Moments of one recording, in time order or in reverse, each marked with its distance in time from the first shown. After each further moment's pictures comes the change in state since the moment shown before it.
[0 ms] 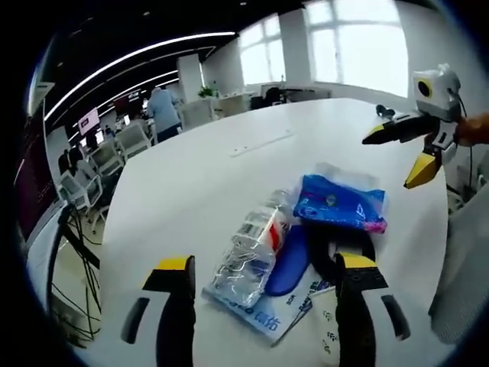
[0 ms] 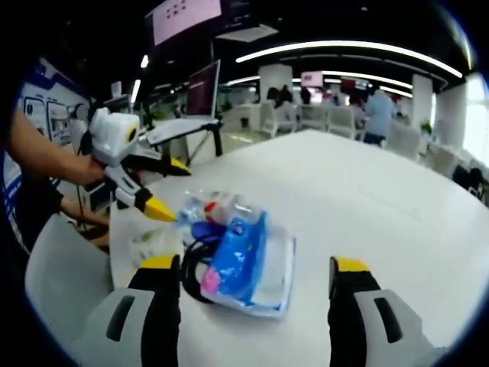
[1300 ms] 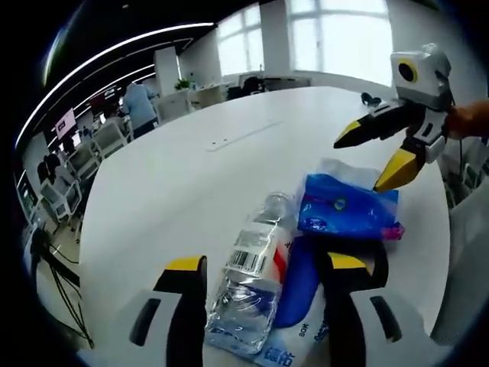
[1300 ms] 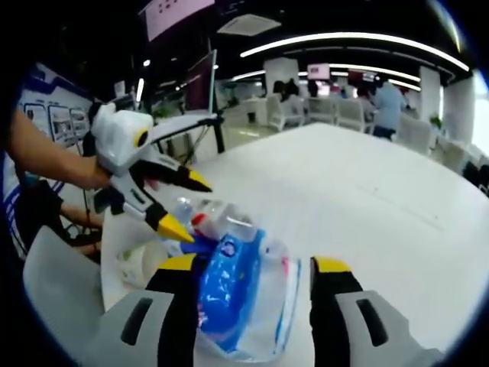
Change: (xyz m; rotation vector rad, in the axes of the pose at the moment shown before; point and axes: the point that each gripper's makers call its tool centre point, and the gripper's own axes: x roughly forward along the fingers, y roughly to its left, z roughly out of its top) left arm 0.056 0.000 0.008 0.047 0.061 -0.128; right arm 0.057 -0.011 0.013 0.014 0.033 0.058
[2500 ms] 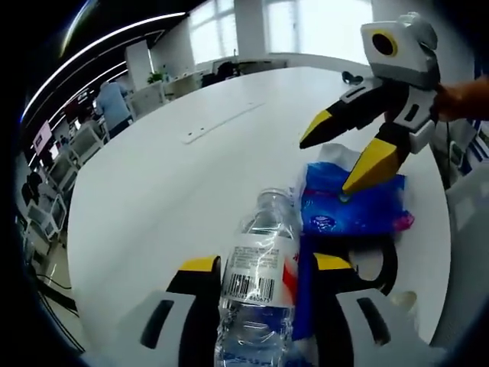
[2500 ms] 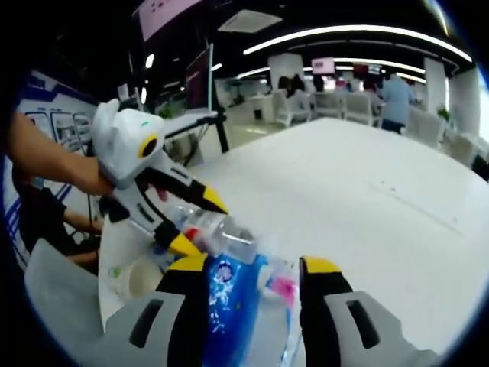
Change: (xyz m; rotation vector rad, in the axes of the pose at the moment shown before) left arm 0.027 -0.001 -0.003 0.096 0.106 -0.109; right arm 0.042 -0.002 0.012 0.029 0.015 0.058
